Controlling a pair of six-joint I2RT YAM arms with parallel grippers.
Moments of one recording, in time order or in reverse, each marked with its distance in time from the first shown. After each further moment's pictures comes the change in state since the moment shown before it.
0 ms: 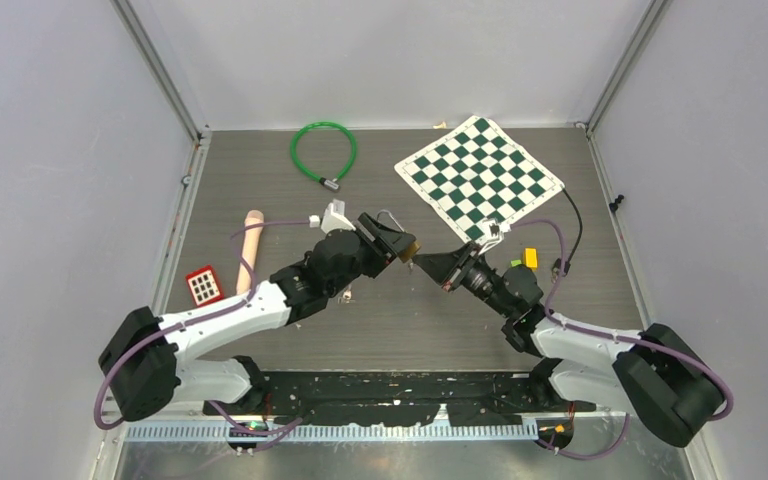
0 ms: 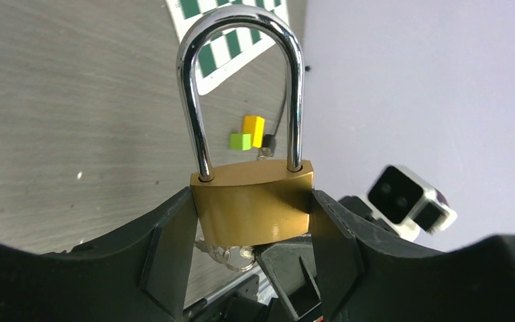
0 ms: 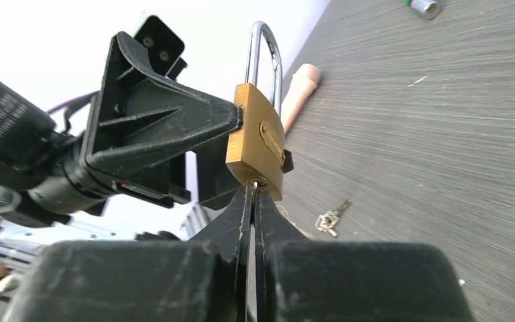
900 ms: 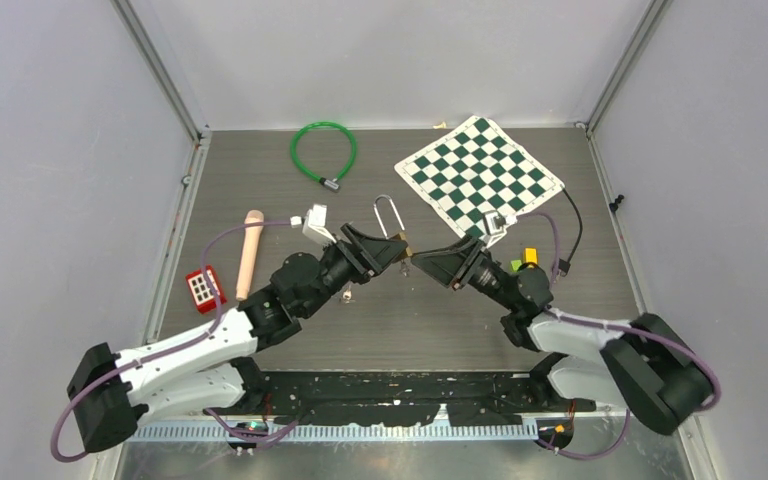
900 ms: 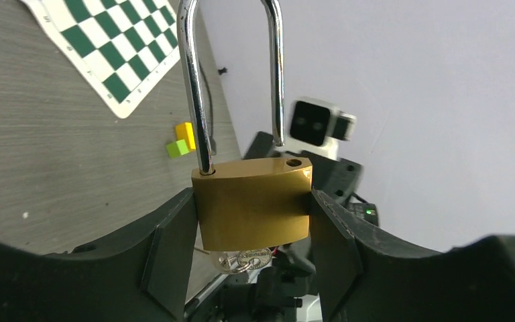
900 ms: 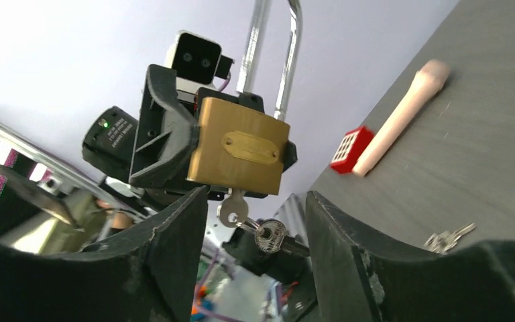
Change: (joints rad) left arm -0.046 -0.252 -0.201 0.346 0.018 0.255; right arm -0.088 0.172 0.014 0.413 -0.285 0.367
